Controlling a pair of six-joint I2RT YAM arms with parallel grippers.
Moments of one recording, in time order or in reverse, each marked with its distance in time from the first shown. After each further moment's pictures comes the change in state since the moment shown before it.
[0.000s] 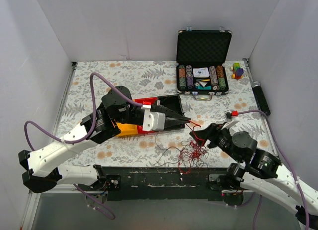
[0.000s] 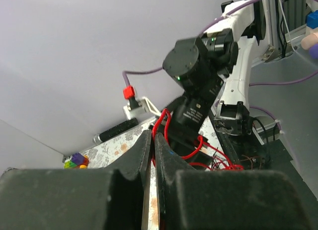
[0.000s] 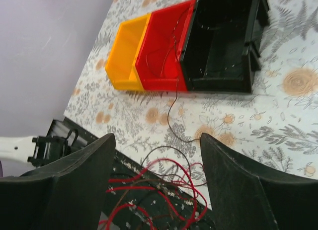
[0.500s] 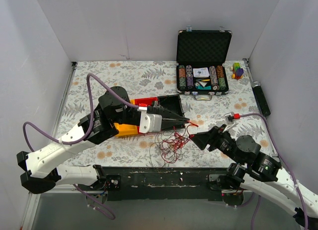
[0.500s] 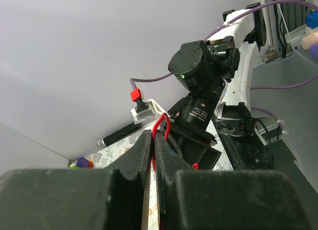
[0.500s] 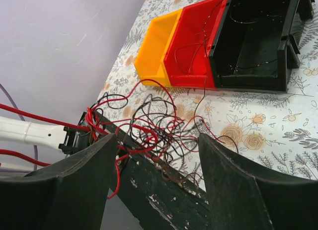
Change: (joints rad) left arm 0.000 -0.013 0.000 0.000 0.018 0.020; right arm 0.000 -0.092 -0.105 0.095 -0.120 0.053
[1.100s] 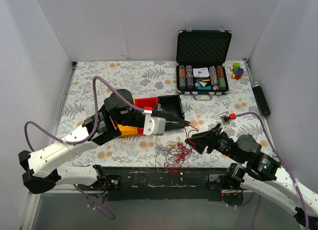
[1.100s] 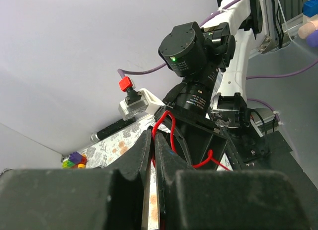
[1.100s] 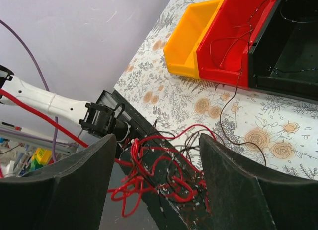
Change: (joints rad) left arm 0.000 -0.010 -0.063 0.014 0.005 0.019; right arm 0.000 0.016 0.000 0.083 -0.156 -0.055
